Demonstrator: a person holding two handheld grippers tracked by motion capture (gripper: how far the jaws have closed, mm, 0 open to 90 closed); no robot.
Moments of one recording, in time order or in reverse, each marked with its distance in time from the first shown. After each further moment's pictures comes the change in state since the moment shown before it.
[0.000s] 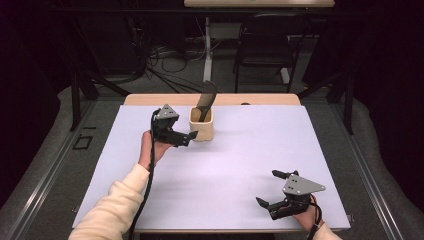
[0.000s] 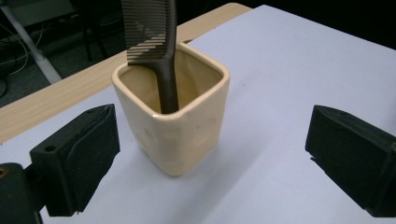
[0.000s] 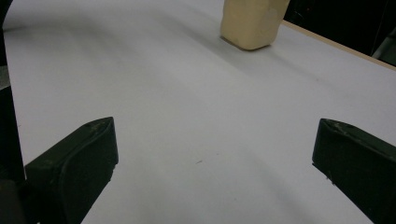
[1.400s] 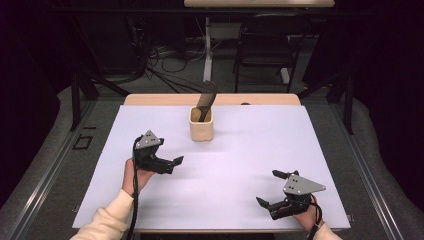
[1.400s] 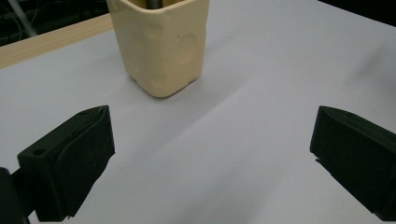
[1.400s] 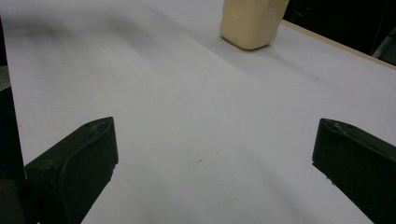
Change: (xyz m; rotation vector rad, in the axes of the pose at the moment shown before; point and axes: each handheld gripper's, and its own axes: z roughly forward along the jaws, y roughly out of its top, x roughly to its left) left arm -0.018 -0.067 -0.045 0.009 -0.009 -0.041; right arm 0.000 0.000 -0.001 0.000 -0.001 0.006
